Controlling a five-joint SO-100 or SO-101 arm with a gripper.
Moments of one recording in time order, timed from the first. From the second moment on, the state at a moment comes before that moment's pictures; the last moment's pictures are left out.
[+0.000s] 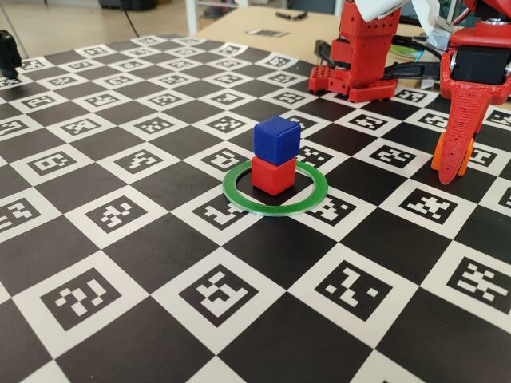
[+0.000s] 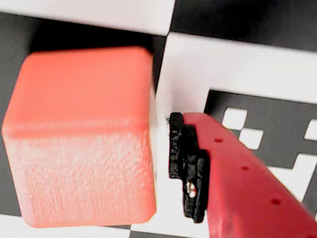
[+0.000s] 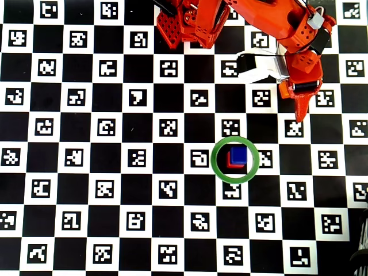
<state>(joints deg) -59.9 89.2 119.8 53.3 52.1</state>
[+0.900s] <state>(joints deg) -58.4 88.8 119.7 55.2 42.6</state>
